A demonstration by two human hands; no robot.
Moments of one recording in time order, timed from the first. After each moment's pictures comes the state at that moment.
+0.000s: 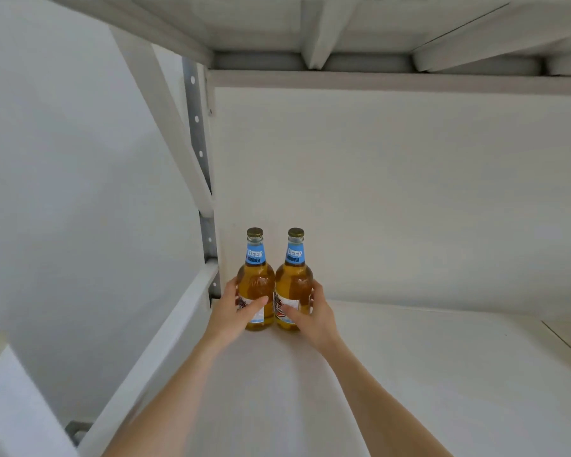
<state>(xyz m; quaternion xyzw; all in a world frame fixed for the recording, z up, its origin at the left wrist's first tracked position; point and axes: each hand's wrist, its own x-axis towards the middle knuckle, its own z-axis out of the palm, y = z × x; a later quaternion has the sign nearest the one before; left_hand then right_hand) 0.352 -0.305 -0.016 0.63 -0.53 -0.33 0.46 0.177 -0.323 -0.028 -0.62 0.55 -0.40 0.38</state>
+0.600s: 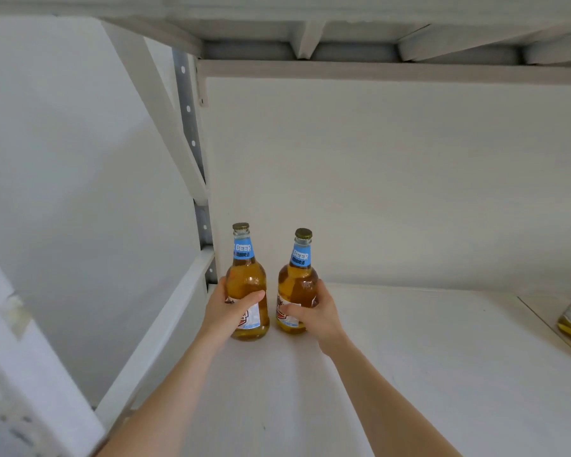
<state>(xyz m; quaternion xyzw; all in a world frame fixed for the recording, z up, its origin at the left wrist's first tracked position) 0.342 -0.269 -0.013 0.62 -0.43 -0.40 0.51 0.161 -0.291 -0.026 -0.53 0.51 -0.46 0.50</state>
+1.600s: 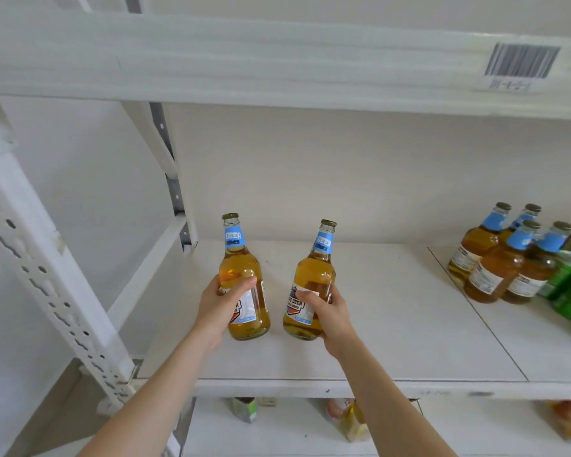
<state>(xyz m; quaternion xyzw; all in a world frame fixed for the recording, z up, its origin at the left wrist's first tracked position) 0.252 -0.112 0.035 0.58 -0.37 -0.50 0.53 0.052 -0.119 0.012 -0.37 0.52 -0.51 0.58</state>
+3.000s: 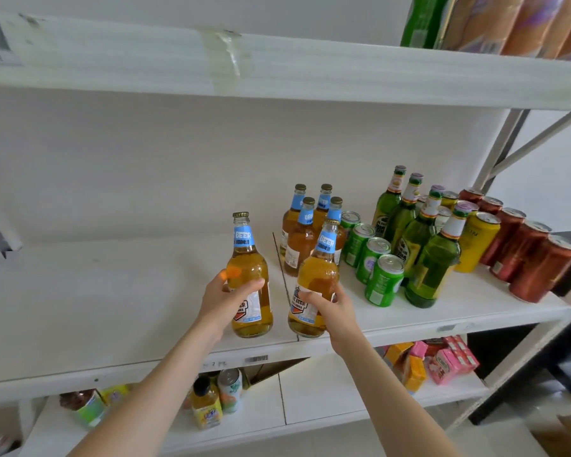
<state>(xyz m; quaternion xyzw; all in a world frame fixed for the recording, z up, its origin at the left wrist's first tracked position) -0.150 -0.072 0.040 0.56 -0.47 -0.51 0.45 -0.354 -0.037 0.024 -0.36 0.57 -0.54 0.50</state>
